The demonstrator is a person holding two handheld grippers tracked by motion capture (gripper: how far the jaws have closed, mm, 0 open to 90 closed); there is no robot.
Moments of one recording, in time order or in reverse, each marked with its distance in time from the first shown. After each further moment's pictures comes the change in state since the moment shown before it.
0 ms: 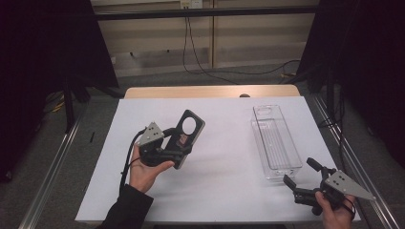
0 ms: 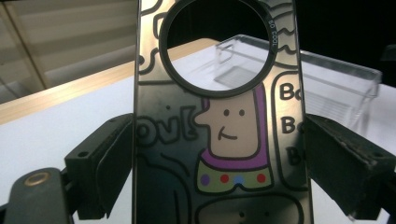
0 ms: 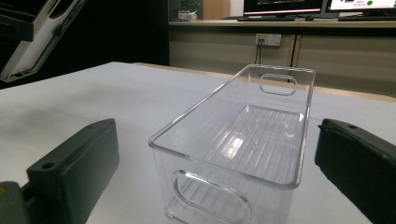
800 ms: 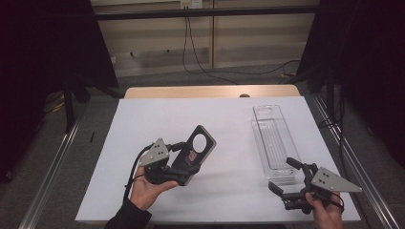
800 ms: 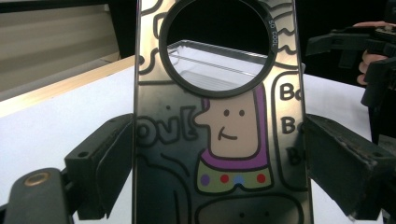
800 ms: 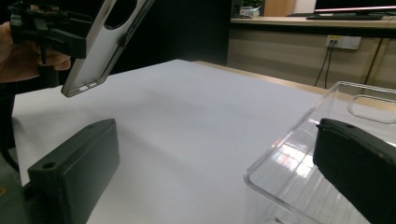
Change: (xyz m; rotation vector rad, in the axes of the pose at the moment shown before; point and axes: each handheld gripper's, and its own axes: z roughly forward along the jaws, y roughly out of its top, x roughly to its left) left arm -0.039 -0.014 -0.008 -0.053 -0.145 0.044; right arm 0.029 0.020 0.019 0.026 0.257 -0.041
